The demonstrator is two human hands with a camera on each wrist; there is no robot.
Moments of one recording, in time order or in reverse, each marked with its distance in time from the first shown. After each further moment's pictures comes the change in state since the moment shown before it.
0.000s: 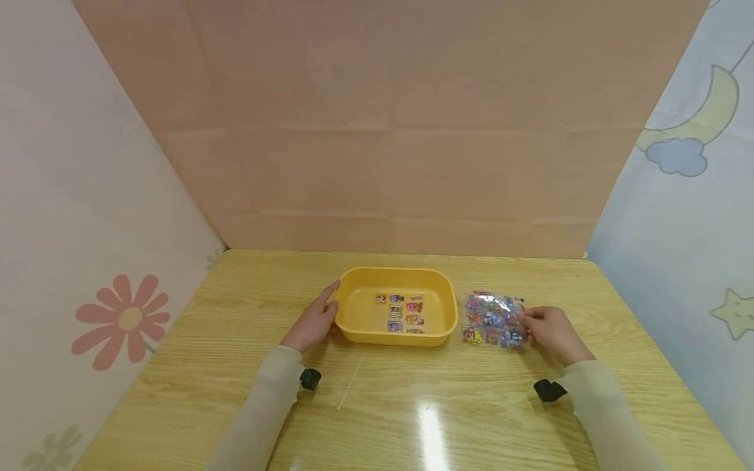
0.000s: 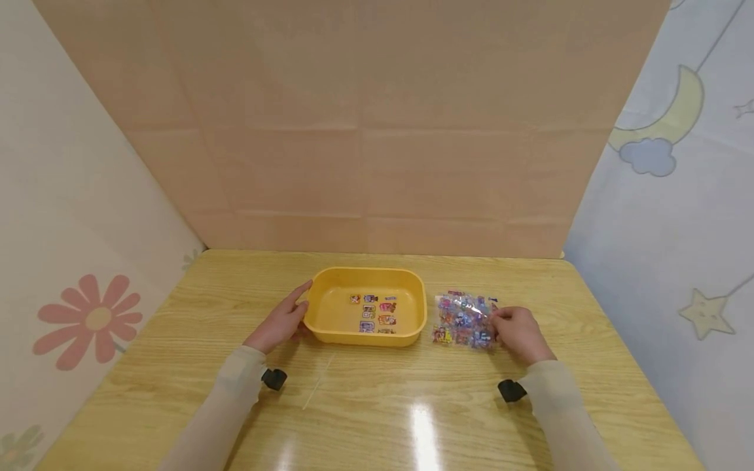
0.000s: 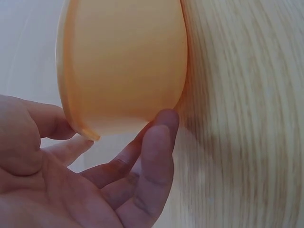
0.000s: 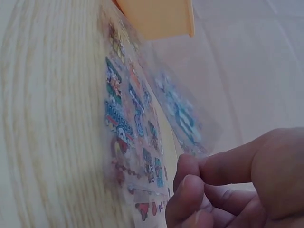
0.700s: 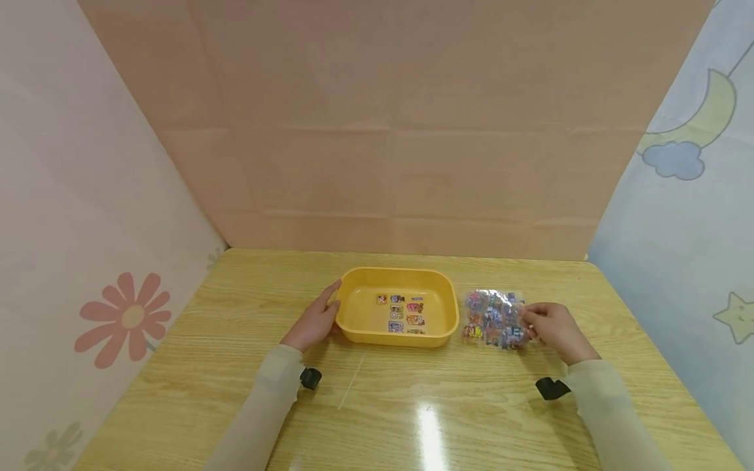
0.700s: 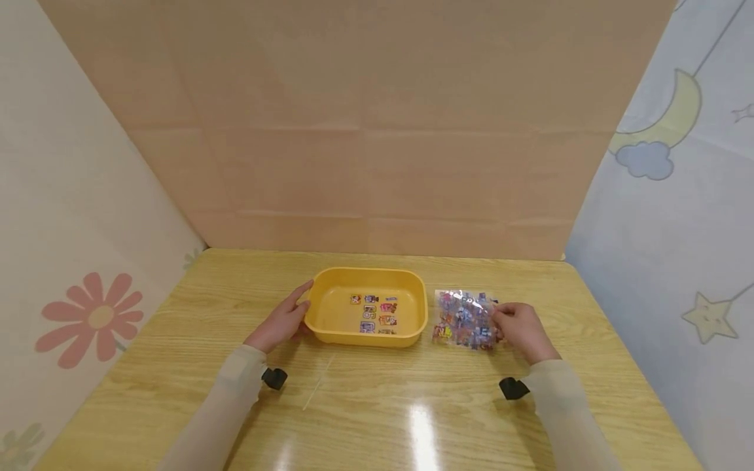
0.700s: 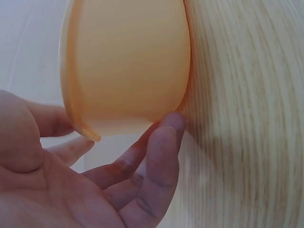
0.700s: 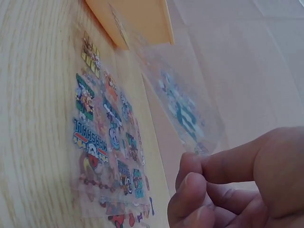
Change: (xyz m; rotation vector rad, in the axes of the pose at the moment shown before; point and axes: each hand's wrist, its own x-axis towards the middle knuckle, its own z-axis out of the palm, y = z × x) left_hand -0.001 0.001 0.000 -0.016 -0.004 -0.020; right_hand -0.006 -0.011 -0.008 0.035 -0.013 -0.006
